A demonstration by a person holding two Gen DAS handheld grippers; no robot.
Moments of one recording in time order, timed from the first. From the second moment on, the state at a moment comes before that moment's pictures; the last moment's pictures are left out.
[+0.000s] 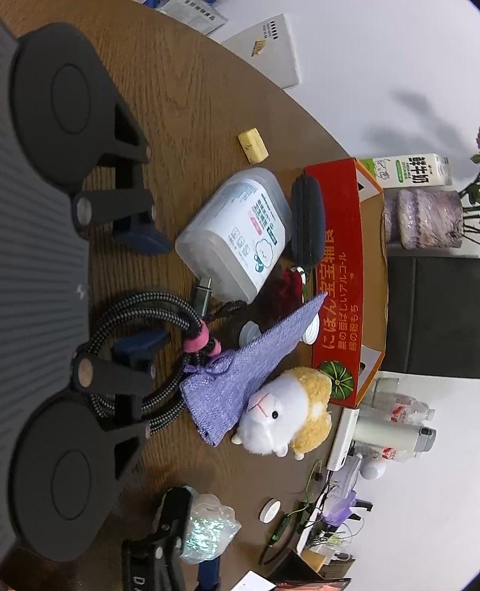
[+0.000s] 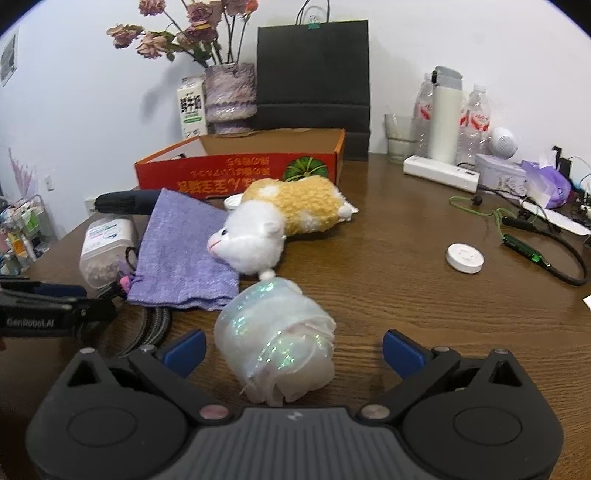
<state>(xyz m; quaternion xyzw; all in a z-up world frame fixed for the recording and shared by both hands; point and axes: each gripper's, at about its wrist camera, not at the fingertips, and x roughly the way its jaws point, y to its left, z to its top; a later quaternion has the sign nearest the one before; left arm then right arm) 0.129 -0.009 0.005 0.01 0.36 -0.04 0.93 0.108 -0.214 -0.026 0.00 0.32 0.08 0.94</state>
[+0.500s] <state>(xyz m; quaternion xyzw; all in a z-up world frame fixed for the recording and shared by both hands) 0.129 -0.010 0.005 0.00 0.35 -0.03 0.93 0.109 -0.213 -0.030 0.00 0.34 0.11 0.94</state>
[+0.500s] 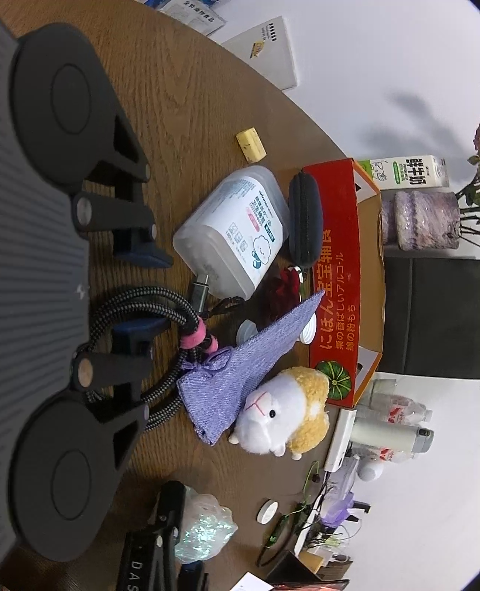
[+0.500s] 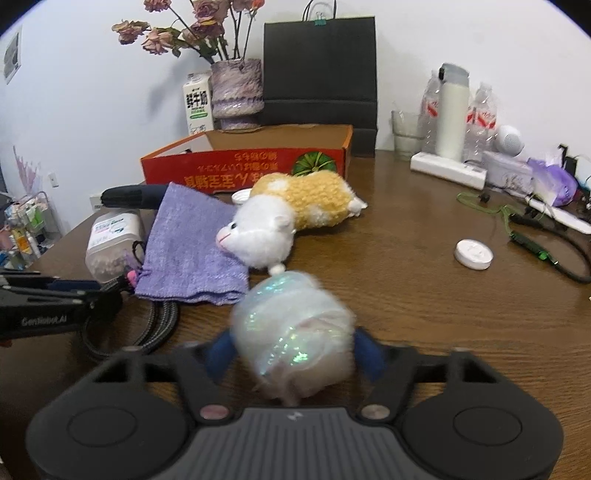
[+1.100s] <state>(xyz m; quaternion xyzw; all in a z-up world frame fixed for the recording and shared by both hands) 0.092 -0.004 0.031 0.00 0.26 -0.03 0.97 0.091 -0.210 -0.020 0.02 0.31 0.12 0.94</state>
